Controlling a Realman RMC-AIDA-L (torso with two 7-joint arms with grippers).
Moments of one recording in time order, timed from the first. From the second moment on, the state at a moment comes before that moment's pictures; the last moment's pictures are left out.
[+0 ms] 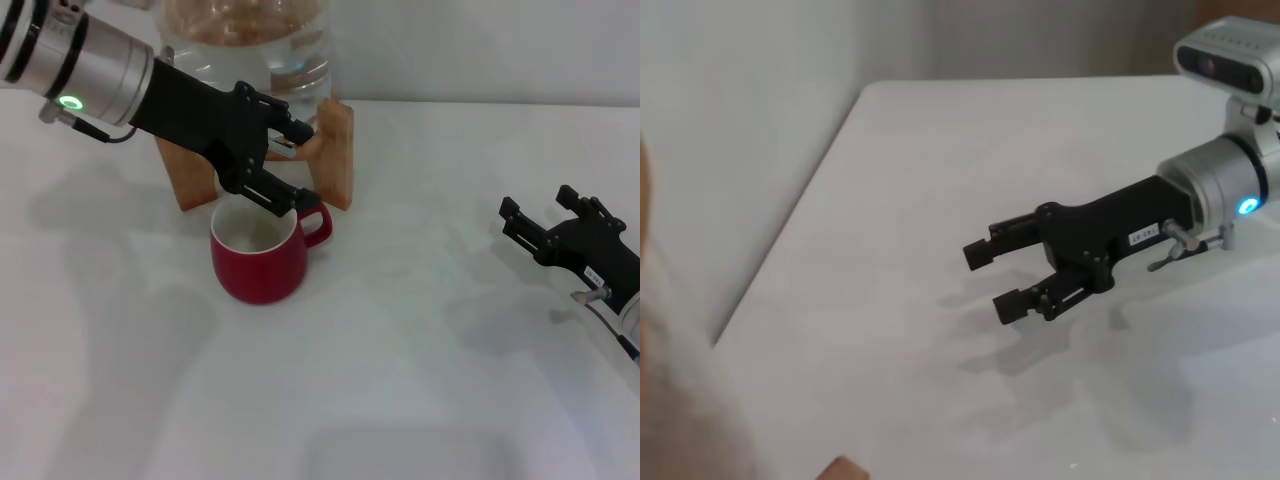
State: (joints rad) left arm -1.30 -2.02 2.85 -0.72 0.16 1.74 -1.12; right arm 0.40 2.03 0.83 0.39 -2.56 -0.89 0.37
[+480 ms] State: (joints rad) left arm -1.30 -2.03 2.85 -0.72 0.18 1.74 -1.13; right arm 0.40 2.03 0.82 0.39 -2.56 -0.90 0.37
